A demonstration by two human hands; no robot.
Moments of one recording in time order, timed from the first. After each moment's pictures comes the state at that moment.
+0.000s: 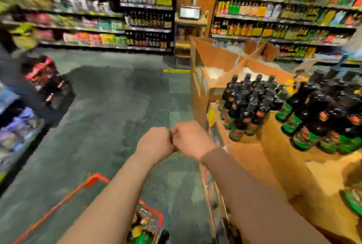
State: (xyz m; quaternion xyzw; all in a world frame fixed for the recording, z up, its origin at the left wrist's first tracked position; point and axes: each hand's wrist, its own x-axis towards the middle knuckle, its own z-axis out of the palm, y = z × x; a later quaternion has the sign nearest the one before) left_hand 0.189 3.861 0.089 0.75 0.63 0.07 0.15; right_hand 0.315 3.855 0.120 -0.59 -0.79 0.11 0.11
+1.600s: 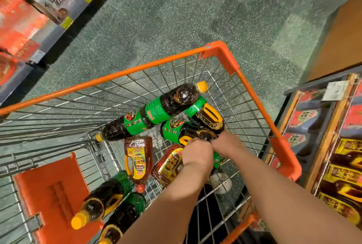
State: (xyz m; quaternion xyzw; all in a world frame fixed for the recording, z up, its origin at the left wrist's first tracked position) left_hand 0.043 3.681 -0.281 0.47 0.77 -0.11 0.41; right_hand 0.109 3.760 -0.303 -0.57 -0.67 0.33 -0.34
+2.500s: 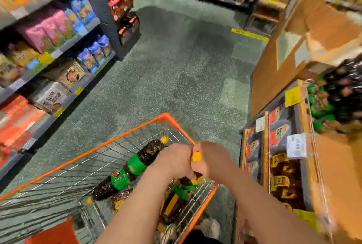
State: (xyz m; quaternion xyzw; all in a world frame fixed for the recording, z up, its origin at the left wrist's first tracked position) left_hand 0.026 3.712 -0.036 0.65 0.68 -0.04 0.34; right_hand 0.155 3.753 -0.029 -0.44 -0.86 0.22 -0.09
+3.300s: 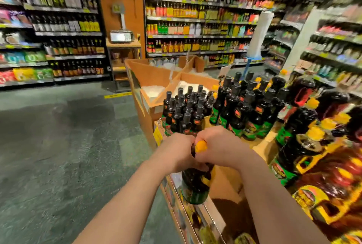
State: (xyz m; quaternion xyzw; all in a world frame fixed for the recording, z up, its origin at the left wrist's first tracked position) left_hand 0.367 3.857 0.160 0.91 0.35 0.08 0.22; right_hand 0.499 3.785 0.204 -0.70 -0.71 0.09 0.07
